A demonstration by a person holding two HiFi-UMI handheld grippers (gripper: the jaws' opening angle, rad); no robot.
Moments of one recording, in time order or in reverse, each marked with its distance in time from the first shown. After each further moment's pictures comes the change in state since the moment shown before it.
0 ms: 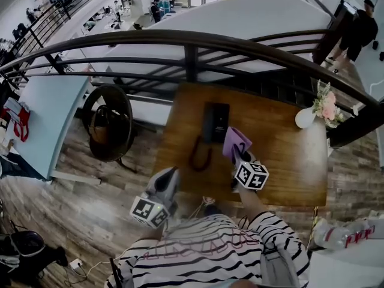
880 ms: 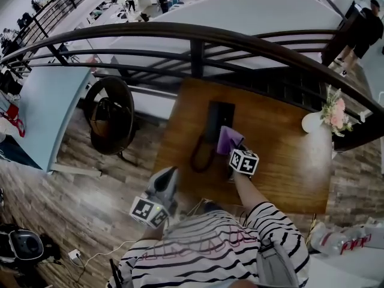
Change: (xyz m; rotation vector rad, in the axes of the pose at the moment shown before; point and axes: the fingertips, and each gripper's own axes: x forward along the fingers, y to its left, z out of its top) left arm 0.023 0.018 -0.005 -0.037 0.002 0.066; right arm 0.096 -0.054 -0.048 -0.006 0.205 -0.088
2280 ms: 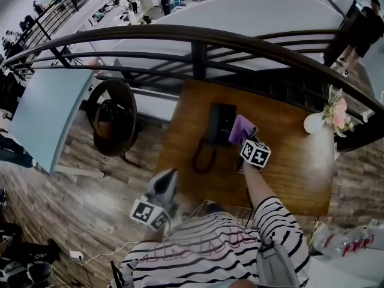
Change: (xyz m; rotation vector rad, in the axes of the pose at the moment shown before) left arm -0.007 0.000 0.005 0.029 0.000 0.018; right arm -0.003 -0.033 0.062 0.016 -0.113 -0.050
